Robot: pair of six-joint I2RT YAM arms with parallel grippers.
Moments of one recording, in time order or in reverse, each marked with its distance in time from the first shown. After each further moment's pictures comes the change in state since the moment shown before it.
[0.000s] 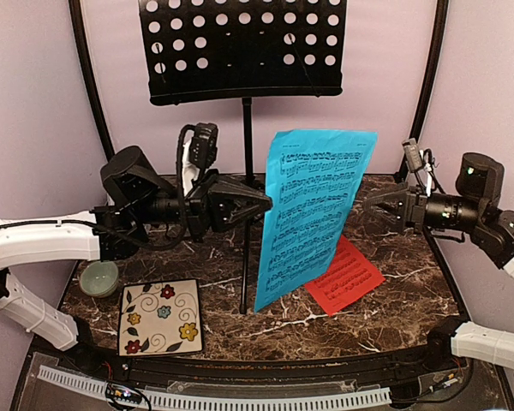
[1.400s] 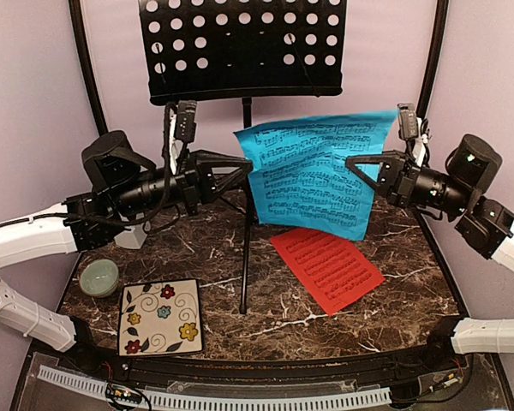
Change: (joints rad) left arm 0.044 -0.128 0.044 -0.293 -0.303 0.099; right arm 0.171 0.137 0.014 0.504 0.038 0.116
